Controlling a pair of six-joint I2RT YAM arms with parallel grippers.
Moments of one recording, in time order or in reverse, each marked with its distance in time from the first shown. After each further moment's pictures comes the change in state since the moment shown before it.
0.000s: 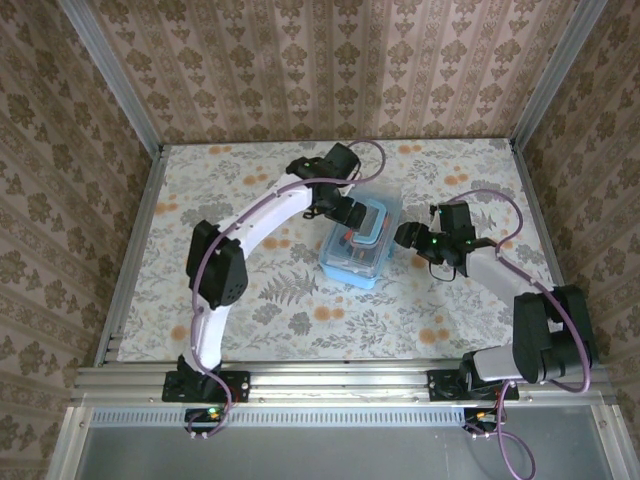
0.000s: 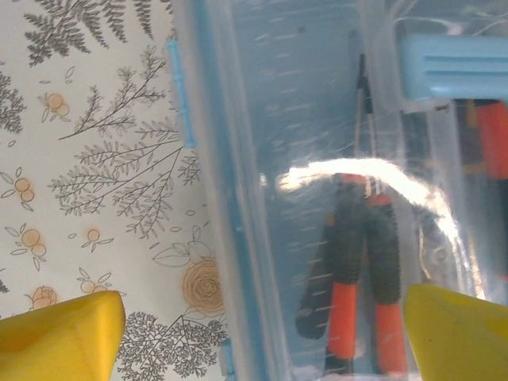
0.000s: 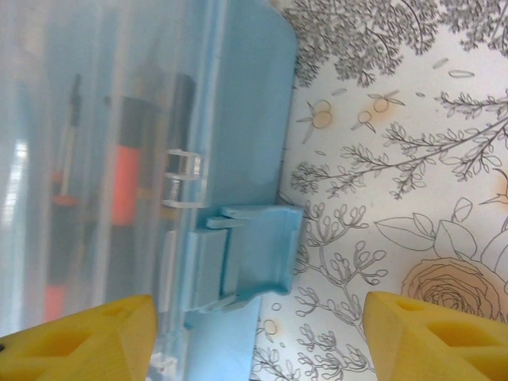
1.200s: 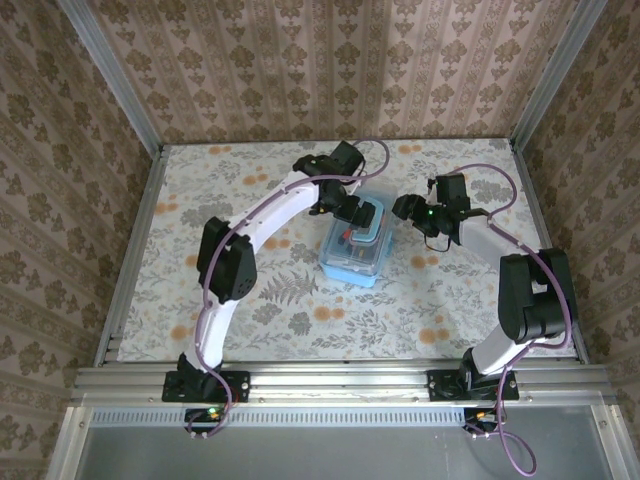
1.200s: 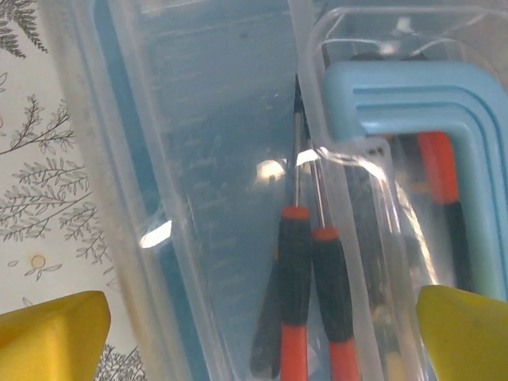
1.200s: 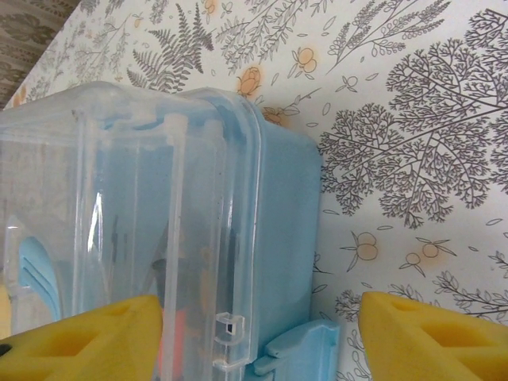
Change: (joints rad) left arm -0.004 0.125 0.155 -0.046 0.085 -0.012; right arm -0.029 0.243 0.256 0.013 -0.026 0.027
